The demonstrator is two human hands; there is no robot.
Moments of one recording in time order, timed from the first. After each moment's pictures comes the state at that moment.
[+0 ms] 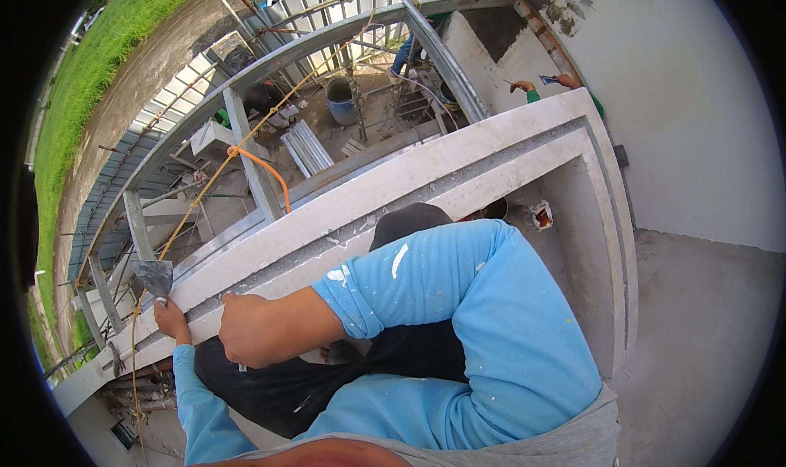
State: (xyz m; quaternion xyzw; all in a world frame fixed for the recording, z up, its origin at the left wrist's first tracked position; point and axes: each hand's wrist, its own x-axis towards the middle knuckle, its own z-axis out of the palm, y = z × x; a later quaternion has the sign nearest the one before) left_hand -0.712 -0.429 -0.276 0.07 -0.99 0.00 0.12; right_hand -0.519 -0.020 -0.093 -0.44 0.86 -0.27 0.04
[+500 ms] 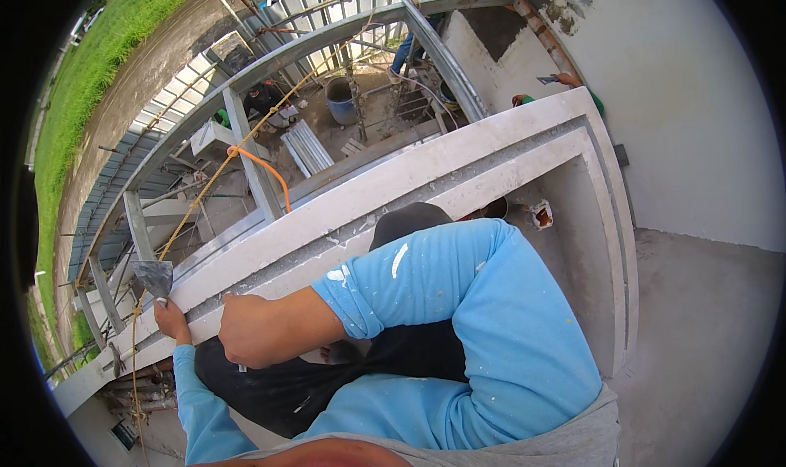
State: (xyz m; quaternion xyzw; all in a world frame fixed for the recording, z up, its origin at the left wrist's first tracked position) left_hand -0.713 -0.432 -0.278 0.08 -0.99 0.00 0.11; right_hand -0.518 -0.019 -0.091 -0.44 0.86 -0.27 0.03
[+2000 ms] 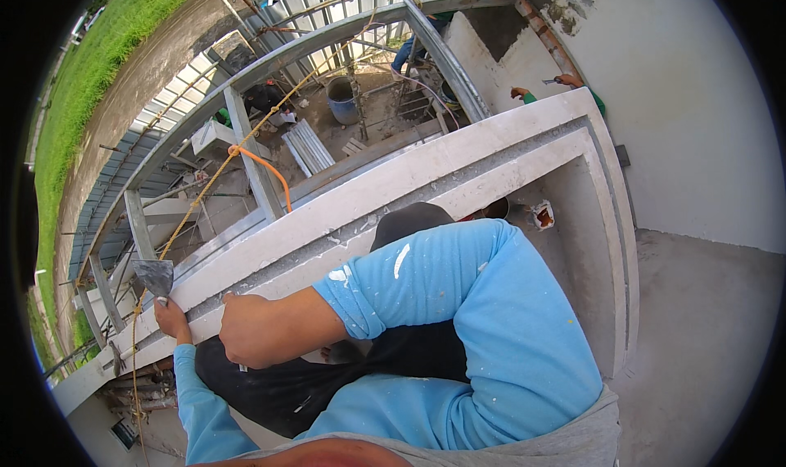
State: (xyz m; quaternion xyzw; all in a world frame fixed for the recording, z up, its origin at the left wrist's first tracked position) left_hand -0.711 -0.428 -0.276 0.08 -0.99 0.00 0.11; right_hand -0.519 -0.018 -0.091 -0.44 0.85 -0.28 0.04
